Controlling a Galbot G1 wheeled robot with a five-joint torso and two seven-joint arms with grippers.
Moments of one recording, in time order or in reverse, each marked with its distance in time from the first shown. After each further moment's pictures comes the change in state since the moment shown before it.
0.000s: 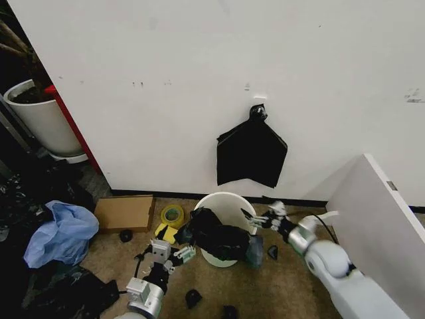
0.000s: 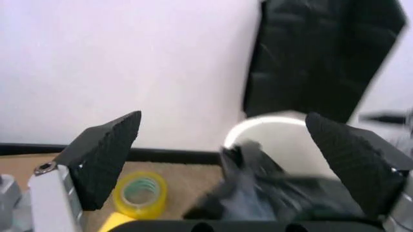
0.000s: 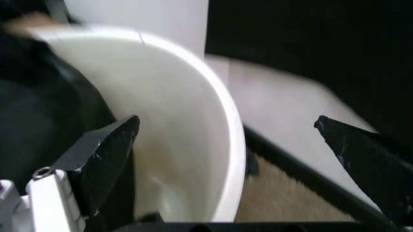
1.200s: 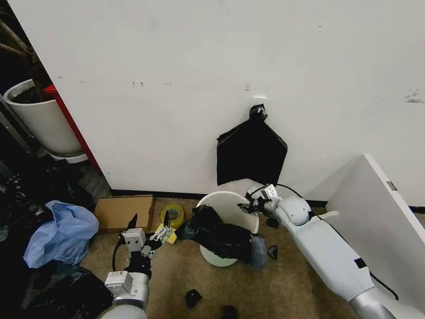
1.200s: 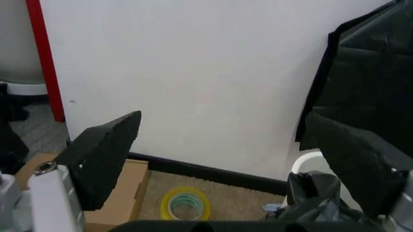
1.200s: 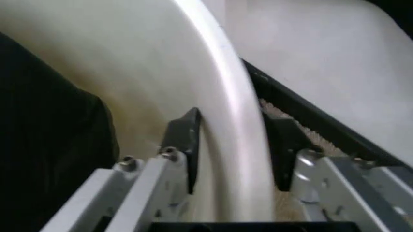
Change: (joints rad) left arm -0.012 -0.033 -0.041 -0.036 -0.007 0.018 -0.146; right arm 0.265 0.122 -0.109 -0.219 -0.023 -0.401 -0.023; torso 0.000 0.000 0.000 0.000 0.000
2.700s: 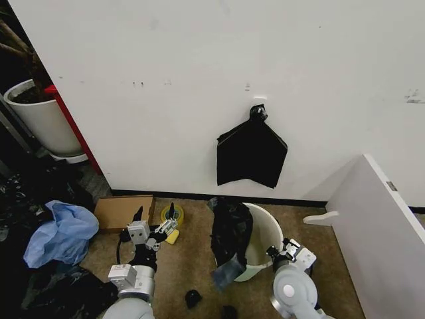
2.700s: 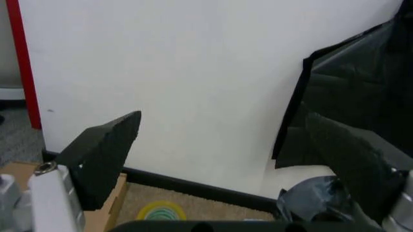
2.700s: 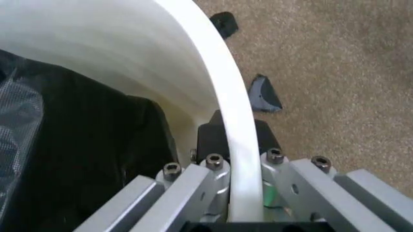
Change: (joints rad) left arm -0.030 -0.004 0.040 -0.045 -0.024 0.016 -0.010; right arm -0.653 0.131 0.167 0.576 0.740 0.483 1.227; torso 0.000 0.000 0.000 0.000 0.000
